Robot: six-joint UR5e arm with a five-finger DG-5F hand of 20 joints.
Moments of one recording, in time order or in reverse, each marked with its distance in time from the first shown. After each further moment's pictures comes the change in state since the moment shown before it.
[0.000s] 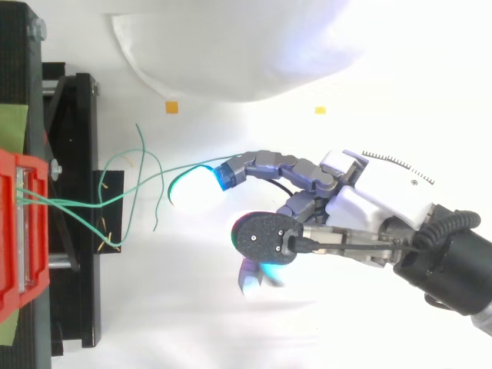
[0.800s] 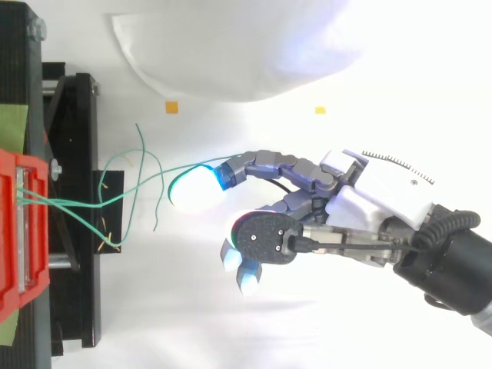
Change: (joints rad) arm 0.000 0.000 0.000 0.000 0.001 0.000
